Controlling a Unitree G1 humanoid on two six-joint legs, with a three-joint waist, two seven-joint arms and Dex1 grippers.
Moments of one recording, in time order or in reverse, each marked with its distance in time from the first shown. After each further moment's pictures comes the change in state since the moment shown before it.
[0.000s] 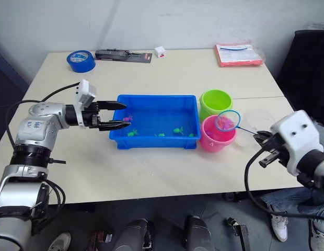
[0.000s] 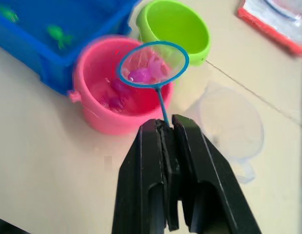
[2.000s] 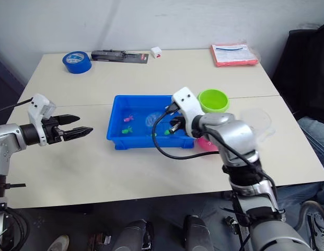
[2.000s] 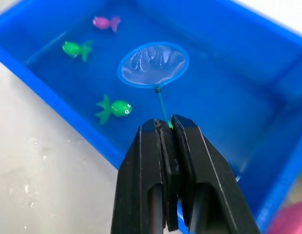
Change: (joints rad) left arm 0.366 0.230 0.256 -0.372 -0.041 0.376 0.322; right arm -0.946 0.618 0.745 0.602 -0.115 0.410 -0.136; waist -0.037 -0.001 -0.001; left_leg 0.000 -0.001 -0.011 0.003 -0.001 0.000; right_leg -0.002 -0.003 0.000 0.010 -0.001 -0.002
